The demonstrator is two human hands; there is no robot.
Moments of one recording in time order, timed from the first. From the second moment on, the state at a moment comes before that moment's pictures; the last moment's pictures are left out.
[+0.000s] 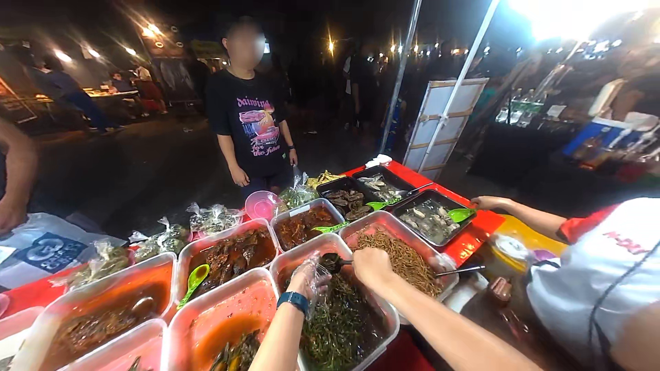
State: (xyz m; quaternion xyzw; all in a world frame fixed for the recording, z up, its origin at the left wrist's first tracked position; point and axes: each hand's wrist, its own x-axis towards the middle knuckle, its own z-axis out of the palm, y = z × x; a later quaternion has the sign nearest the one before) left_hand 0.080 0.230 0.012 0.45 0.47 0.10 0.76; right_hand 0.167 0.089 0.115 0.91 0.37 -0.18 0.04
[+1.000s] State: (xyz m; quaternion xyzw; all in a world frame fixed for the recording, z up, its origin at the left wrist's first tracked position) left_hand 0.024 0.220 0.045 0.46 0.47 0.15 0.74; right_hand 0.185 -0.049 -0.026 0.87 0.30 -0.38 -0.15
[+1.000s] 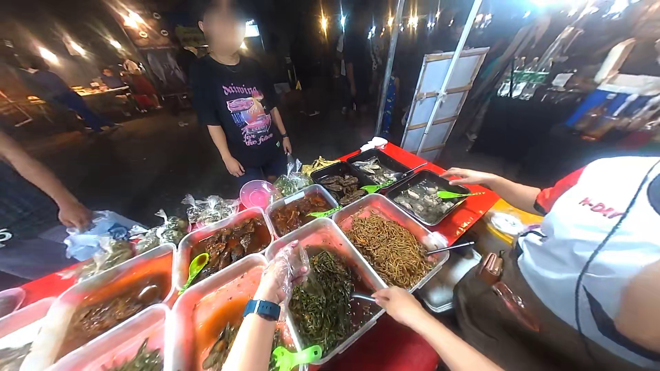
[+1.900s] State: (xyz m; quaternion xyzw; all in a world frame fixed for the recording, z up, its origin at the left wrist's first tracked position) left_hand 0.085 0.171 0.031 0.37 0.44 0.21 0.79; right_hand 0.141 -0.029 0.078 0.95 0.29 -0.07 -0.14
